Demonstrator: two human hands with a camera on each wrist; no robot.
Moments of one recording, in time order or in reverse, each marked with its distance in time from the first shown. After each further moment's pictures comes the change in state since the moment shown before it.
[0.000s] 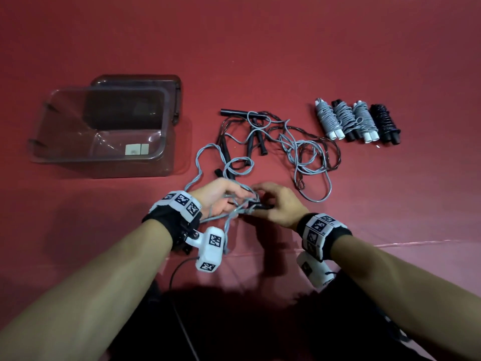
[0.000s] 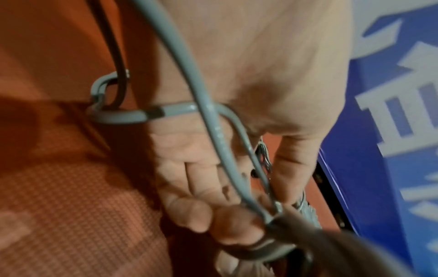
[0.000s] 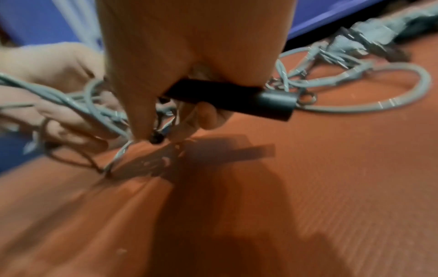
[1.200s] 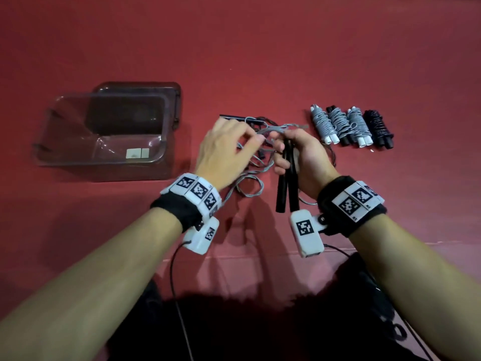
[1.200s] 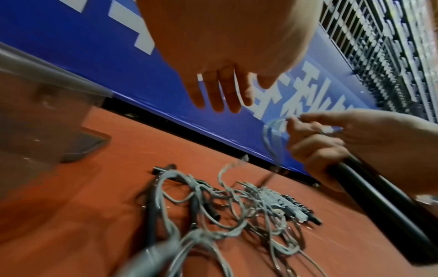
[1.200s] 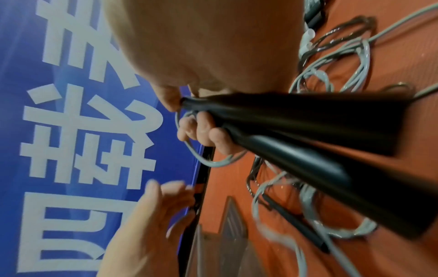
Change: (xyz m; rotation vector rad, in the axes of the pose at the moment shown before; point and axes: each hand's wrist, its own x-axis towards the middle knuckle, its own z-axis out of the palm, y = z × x) left_hand -0.016 0.056 0.023 1.035 0.751 1.053; right_hand 0.025 -0.085 -0.090 1.223 0.130 0.265
